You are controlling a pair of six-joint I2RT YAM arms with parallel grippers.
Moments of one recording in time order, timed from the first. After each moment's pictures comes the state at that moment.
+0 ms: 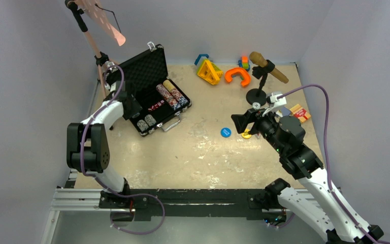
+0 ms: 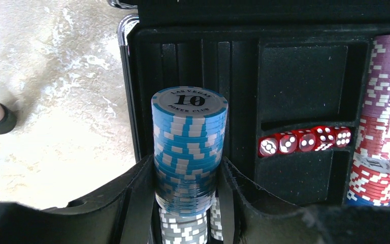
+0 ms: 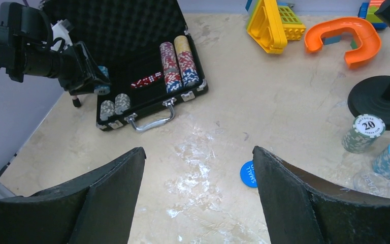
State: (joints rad) left arm -0.02 1.64 1.07 -0.41 -0.21 -0.67; right arm 0.54 0.65 0.81 -0.30 0.05 0.33
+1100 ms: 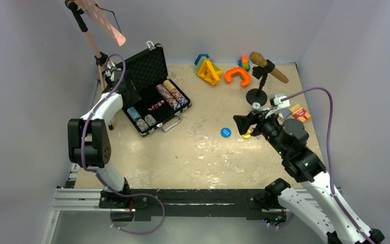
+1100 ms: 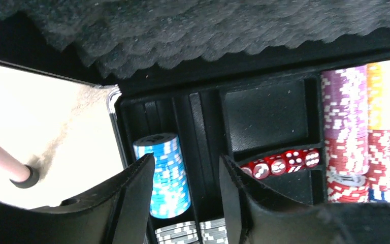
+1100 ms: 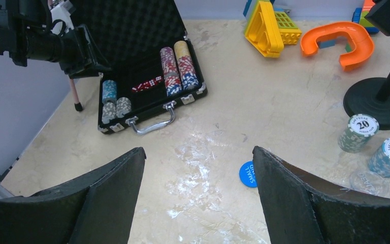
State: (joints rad) left arm -0.02 1.71 1.22 -0.40 -0.23 -0.51; right arm 0.54 0.61 0.81 -0.32 0.07 0.33
